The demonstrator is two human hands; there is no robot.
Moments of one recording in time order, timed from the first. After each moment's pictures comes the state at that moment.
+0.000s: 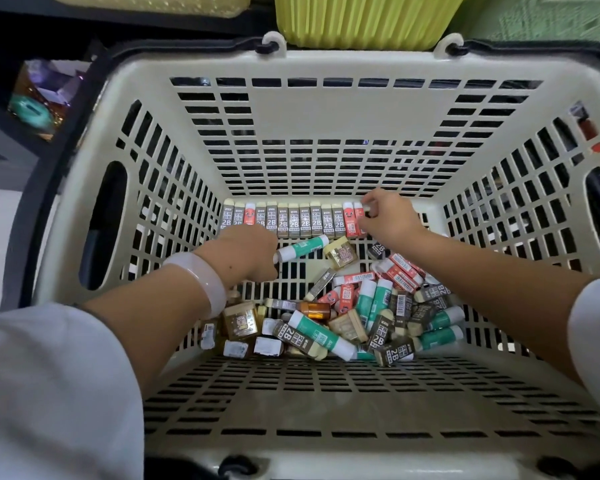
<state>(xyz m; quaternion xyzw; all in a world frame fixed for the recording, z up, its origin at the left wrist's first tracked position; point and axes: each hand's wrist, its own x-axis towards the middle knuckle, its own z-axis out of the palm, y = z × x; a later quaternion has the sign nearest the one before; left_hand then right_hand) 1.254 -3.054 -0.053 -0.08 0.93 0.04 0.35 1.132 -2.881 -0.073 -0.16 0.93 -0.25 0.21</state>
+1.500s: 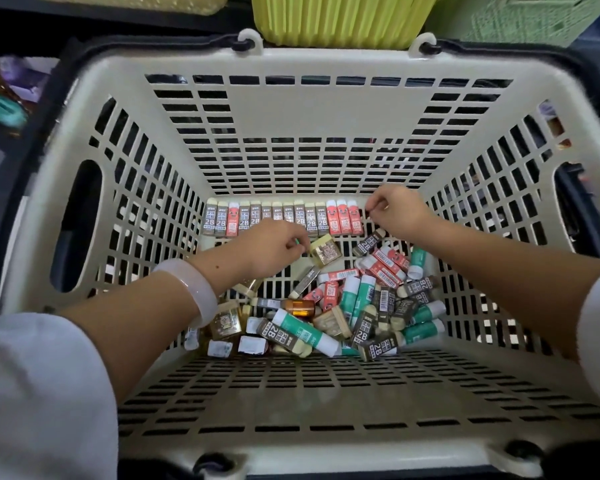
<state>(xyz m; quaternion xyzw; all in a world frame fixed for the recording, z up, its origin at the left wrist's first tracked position) 1.248 -3.028 -0.052 -0.03 0.92 0.33 0.20 1.110 -2.853 -0.061 -0.18 0.93 -0.22 0.23</state>
